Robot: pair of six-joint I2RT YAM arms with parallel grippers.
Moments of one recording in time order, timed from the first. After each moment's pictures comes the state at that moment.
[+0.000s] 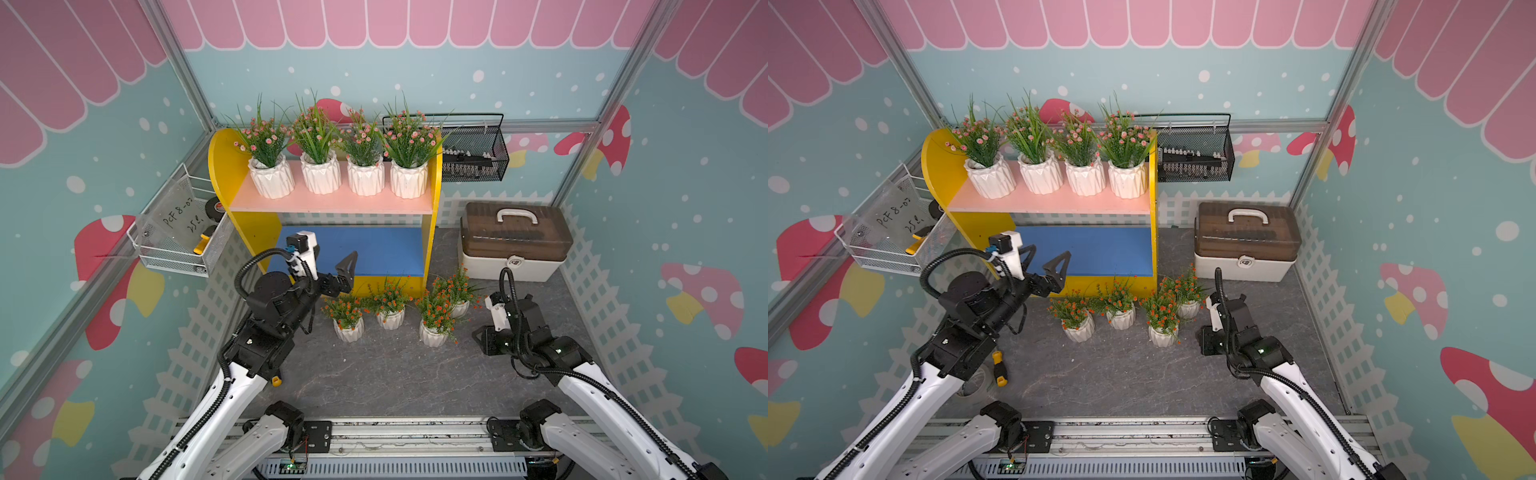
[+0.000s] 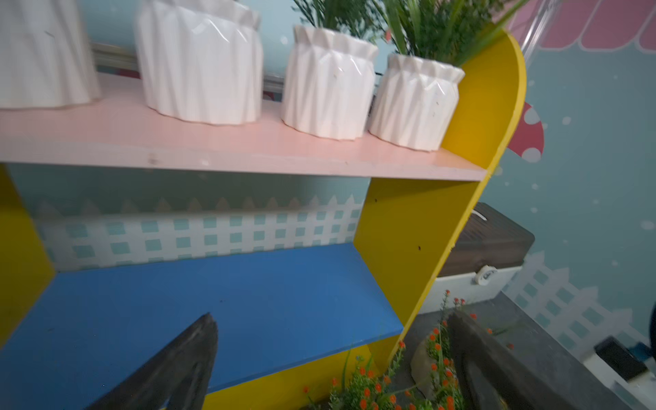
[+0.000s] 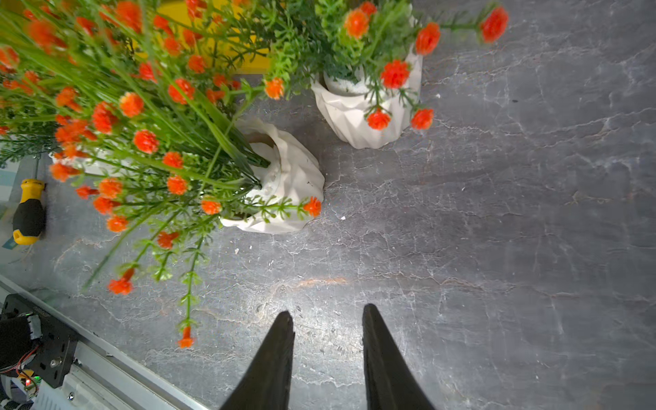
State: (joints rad) left arm -0.47 0.84 0.89 -0.09 -0.02 -0.19; right arm 0.41 0.81 0.65 -0.71 -0.14 0.35
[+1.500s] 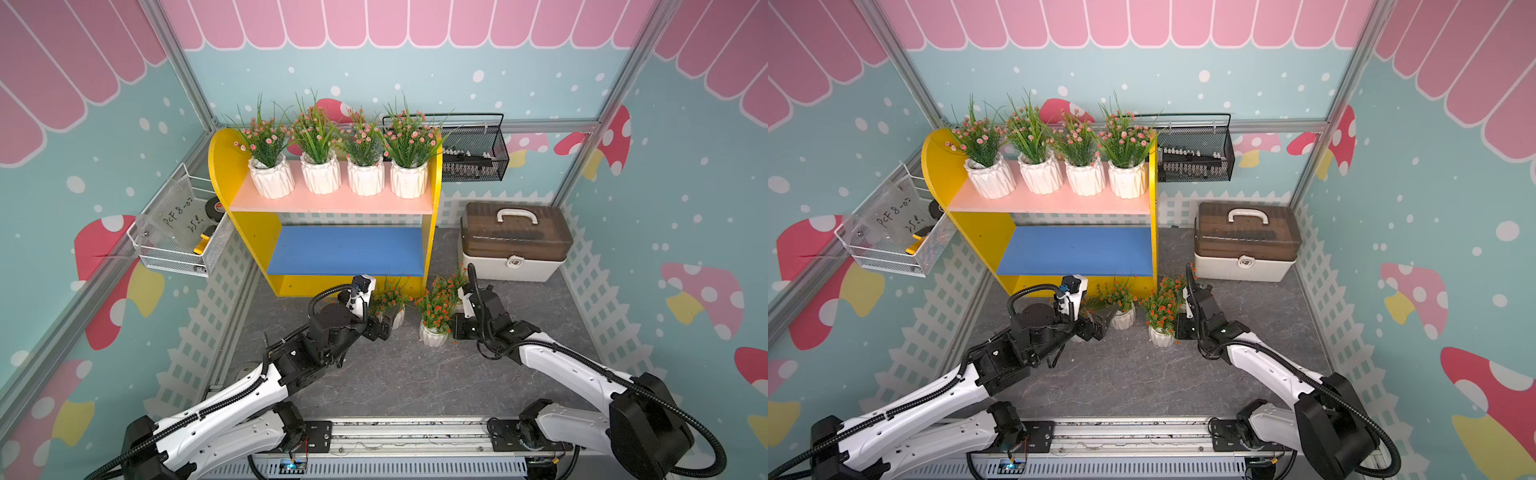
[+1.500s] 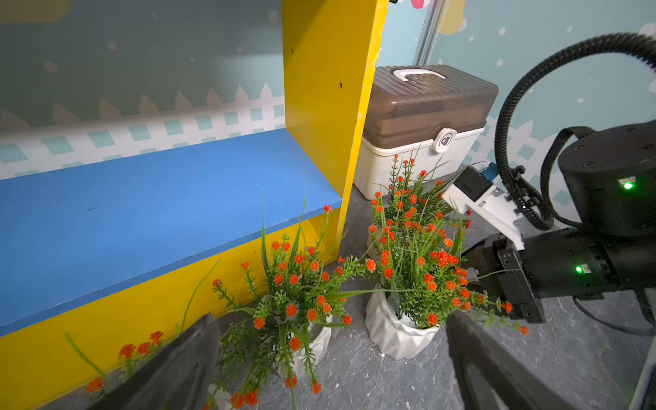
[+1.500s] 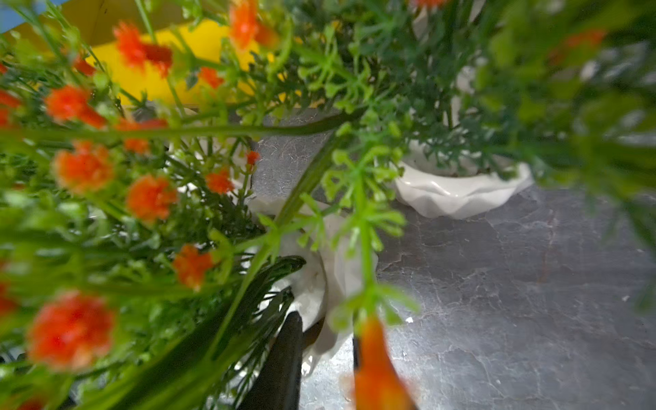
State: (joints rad) left arm -0.85 0.90 0.70 -0.08 -0.25 -0.18; right arm 0.54 1.21 0.64 -0.25 -0.11 0.51
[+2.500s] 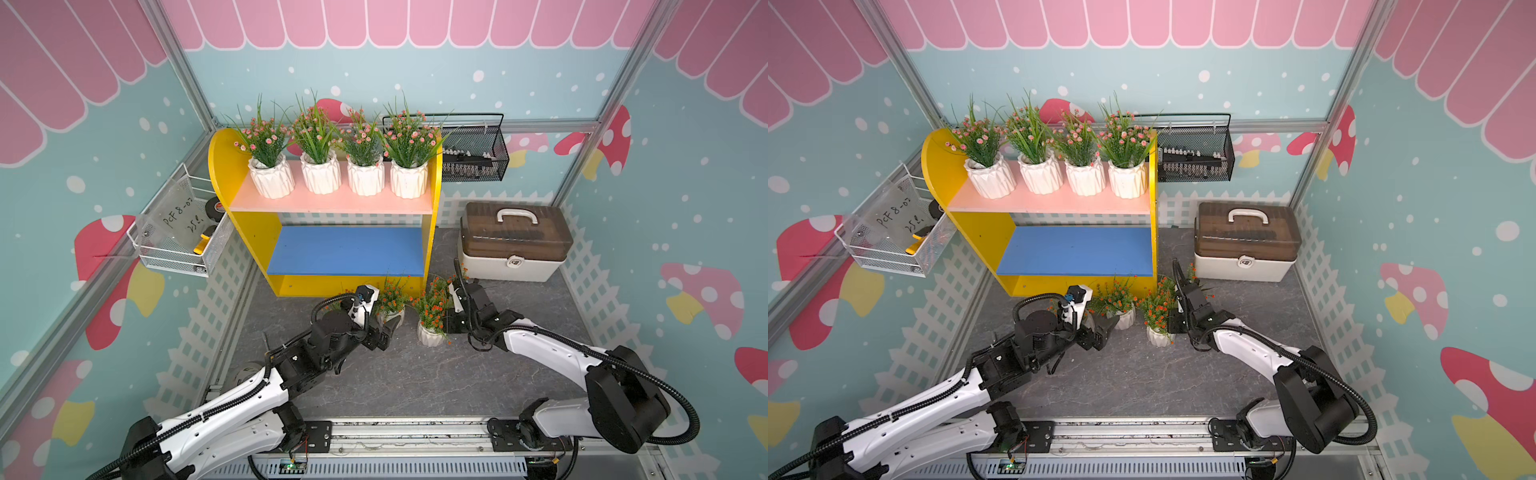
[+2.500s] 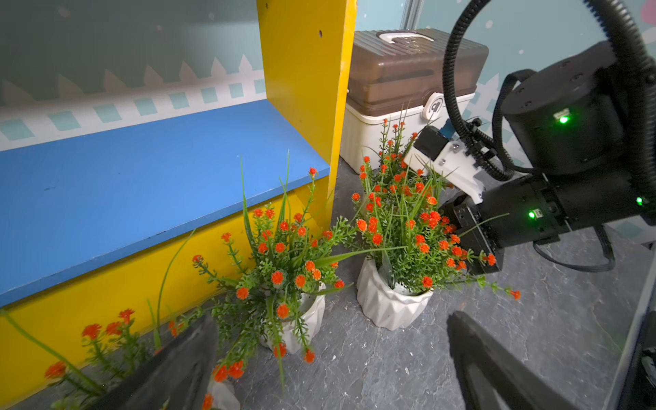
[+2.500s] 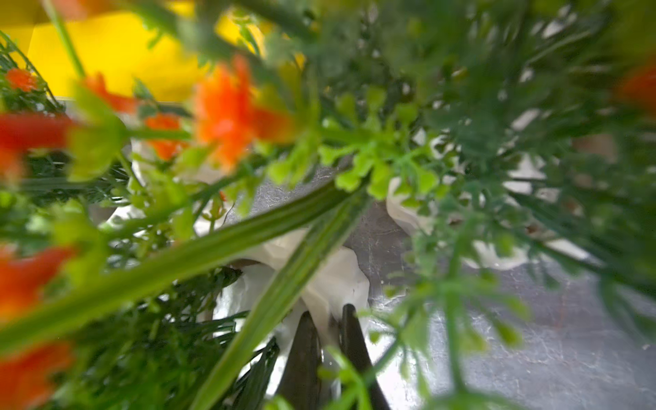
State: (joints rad) left arm -0.85 0.87 0.61 -0.05 -0.17 -0.15; right arm 0.56 1.36 0.73 -0.26 -0.06 0.48
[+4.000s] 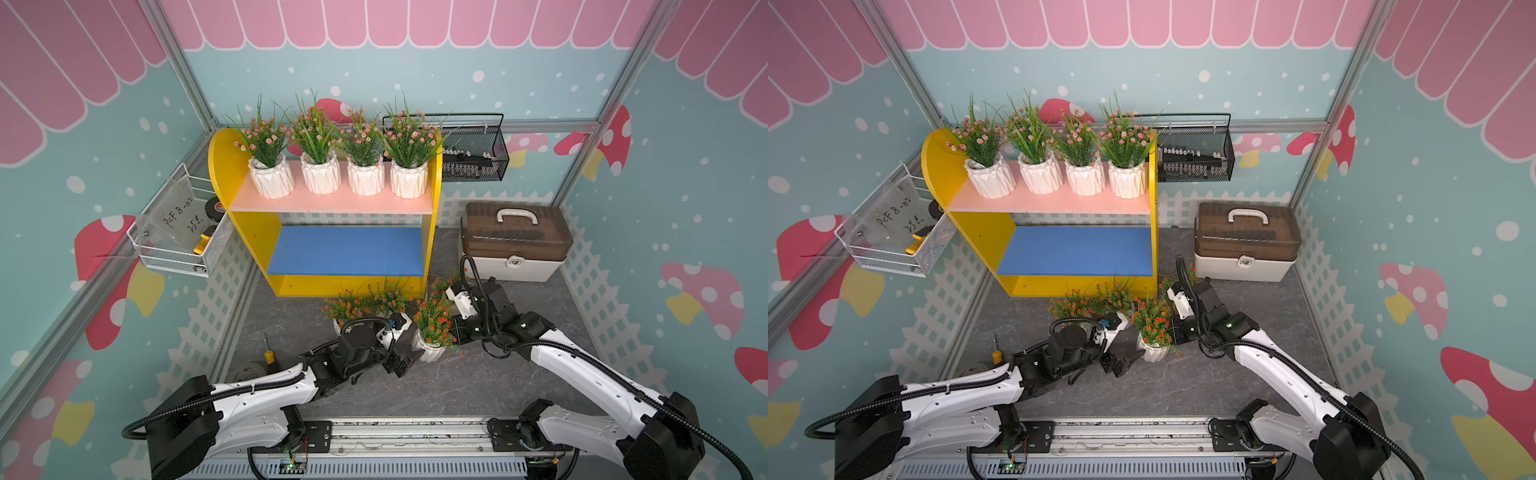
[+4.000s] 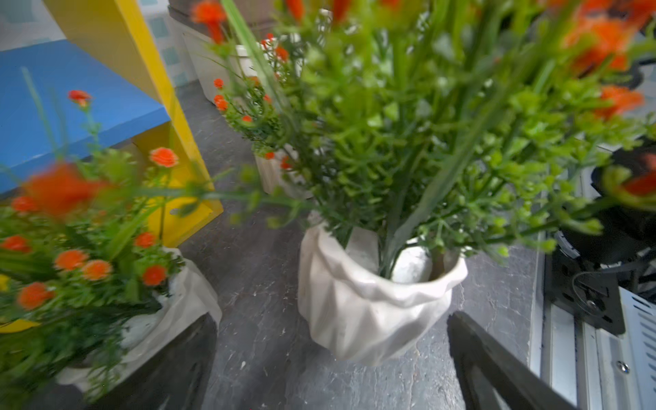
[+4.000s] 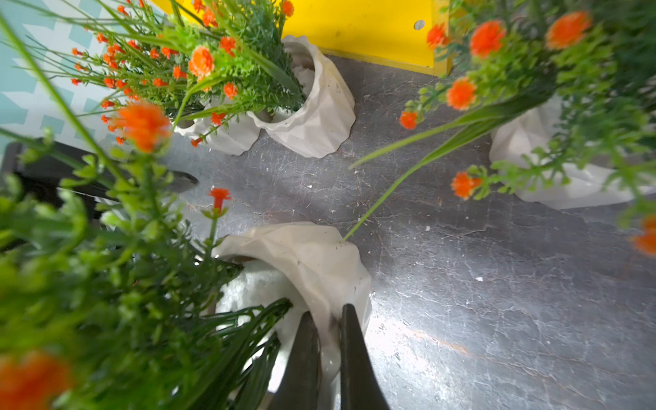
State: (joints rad) left arm -0.97 1.15 0.47 0.29 0.04 -0.05; right arm 0.59 1.11 0.82 -0.56 -0.31 0.36
